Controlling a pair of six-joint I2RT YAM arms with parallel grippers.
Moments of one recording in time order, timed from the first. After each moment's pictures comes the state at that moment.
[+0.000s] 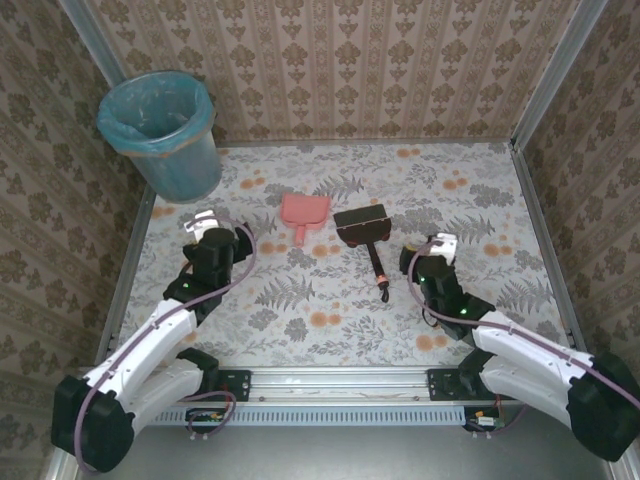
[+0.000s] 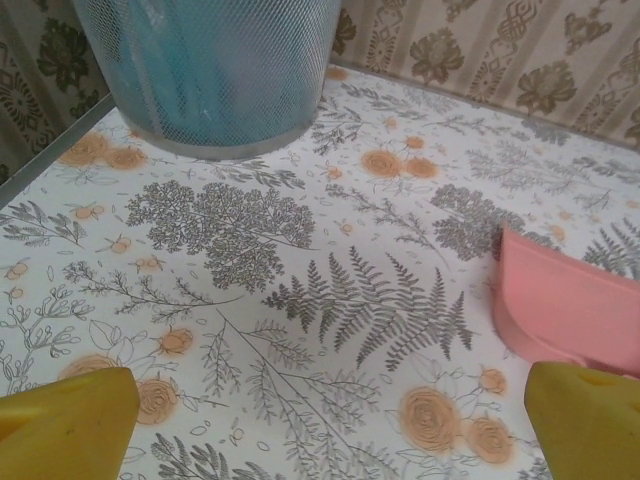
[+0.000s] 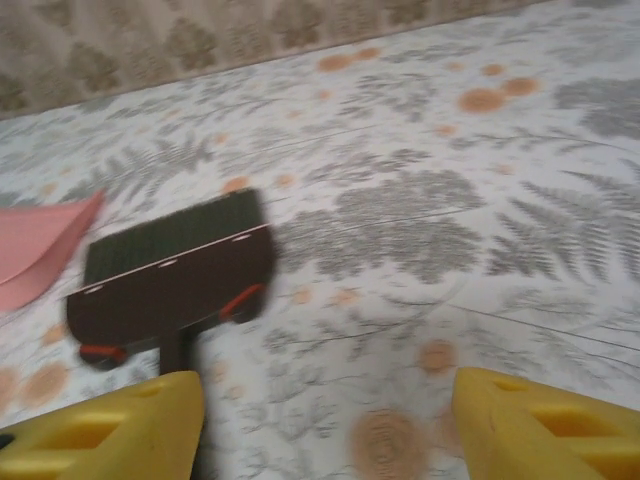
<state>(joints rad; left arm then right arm) -0.45 0.90 0.55 -0.17 -0.52 -0.46 0.57 0.88 0.32 0.07 0.62 0.51</state>
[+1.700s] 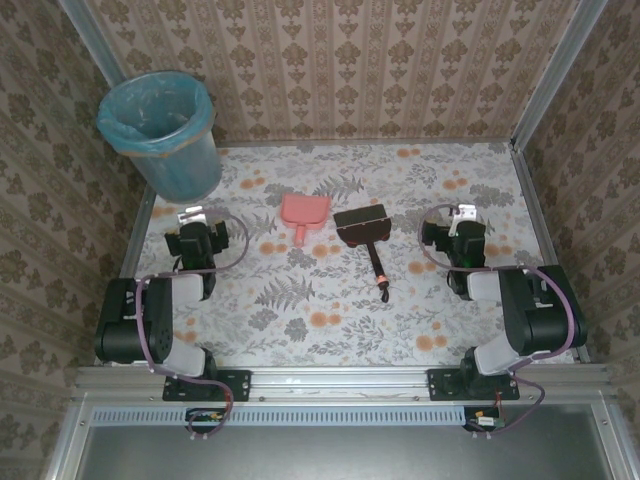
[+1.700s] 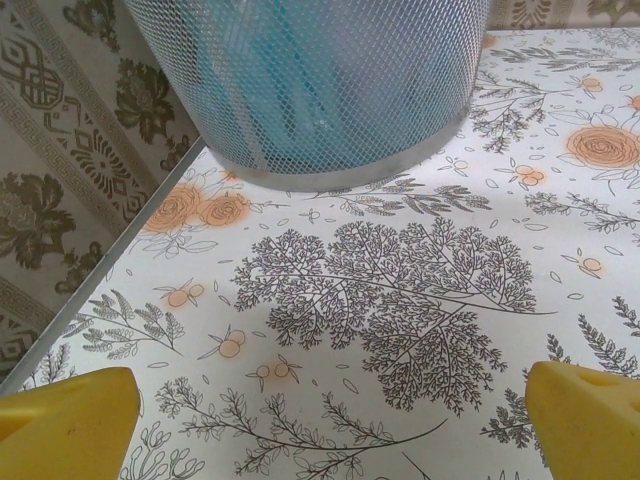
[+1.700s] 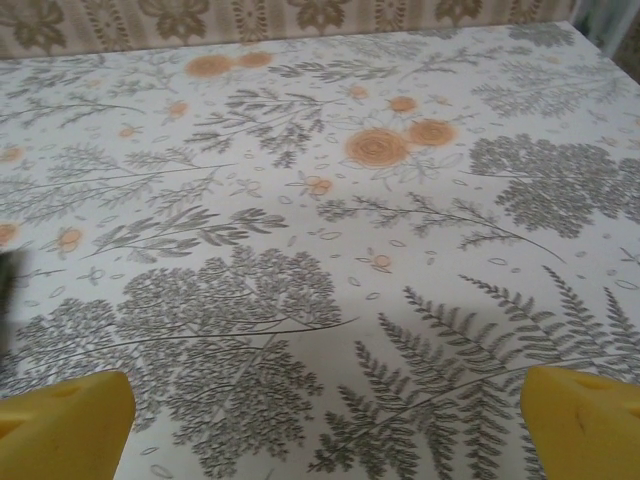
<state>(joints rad) -0.06 1.47 0.43 0.64 -0.34 0.00 0.03 1.52 0.40 0.72 0.14 0.06</state>
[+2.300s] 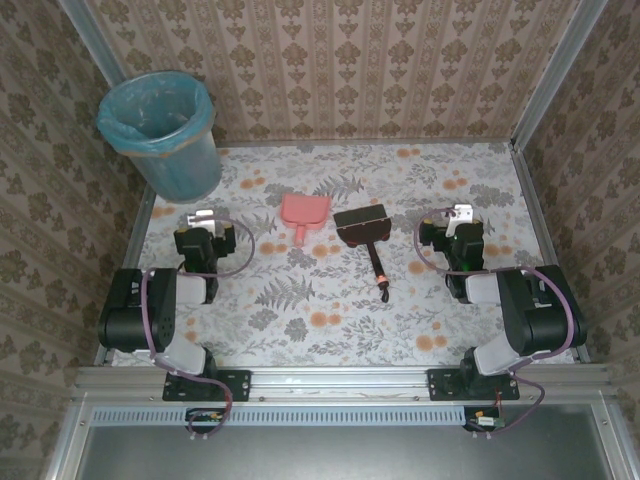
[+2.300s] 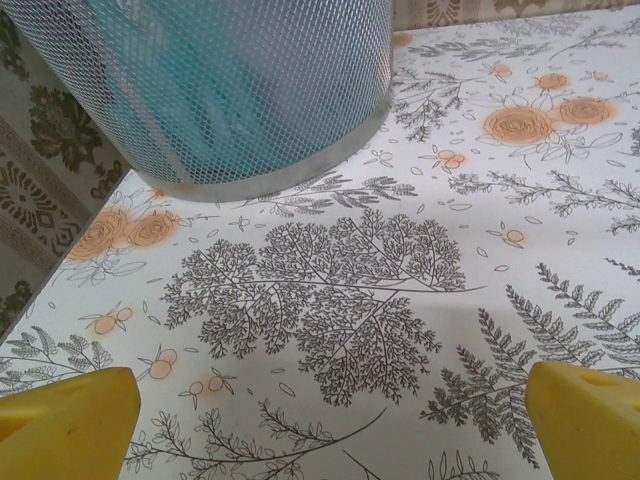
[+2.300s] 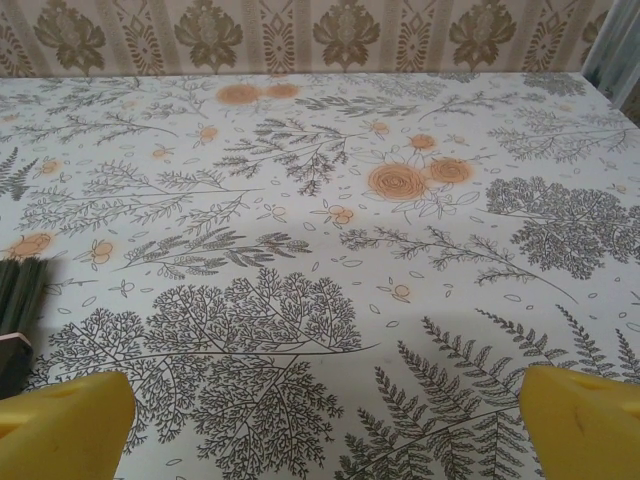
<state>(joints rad) -0.07 1.55 0.38 0.79 -0.22 0.07 0.04 1.53 0.38 0.80 0.14 0.02</state>
